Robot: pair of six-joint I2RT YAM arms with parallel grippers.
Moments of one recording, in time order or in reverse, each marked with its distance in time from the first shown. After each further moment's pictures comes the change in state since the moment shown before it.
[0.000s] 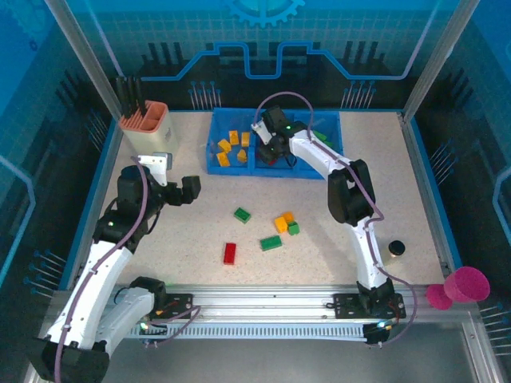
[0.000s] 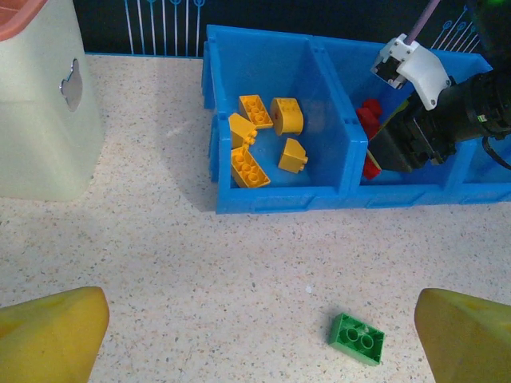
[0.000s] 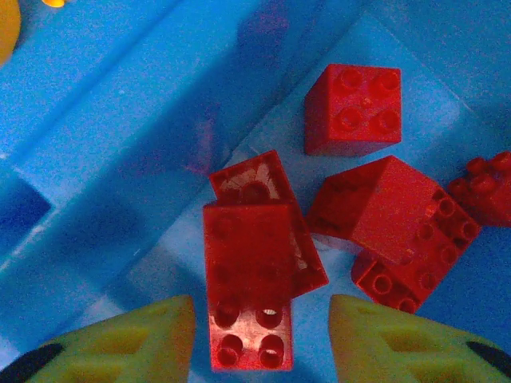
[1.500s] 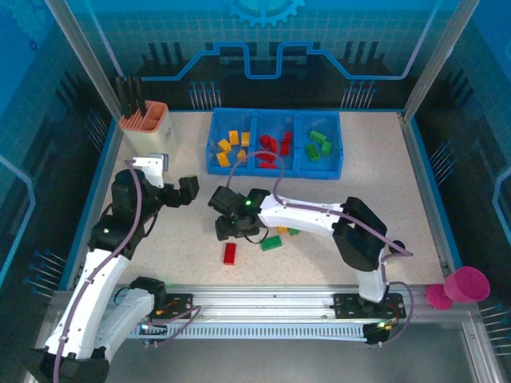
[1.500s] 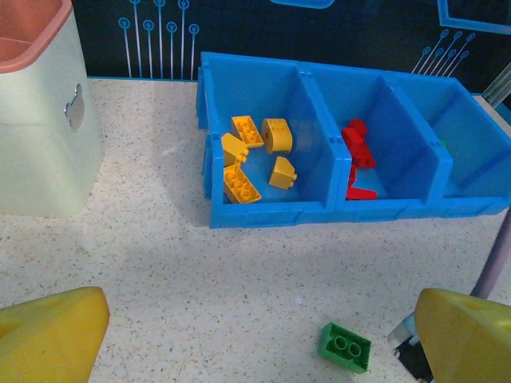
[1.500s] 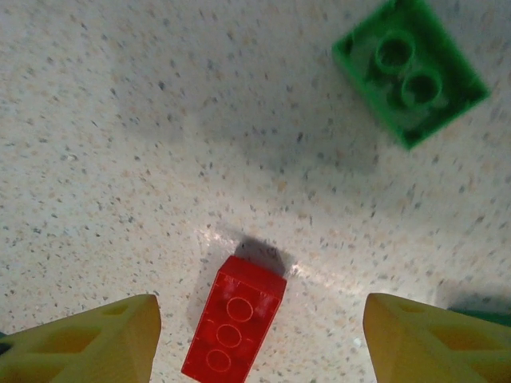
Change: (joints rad) left arm 0.000 -0.062 0.000 0.001 0.009 -0.008; right arm 0.591 -0.370 -0.537 -0.038 0.005 1.064
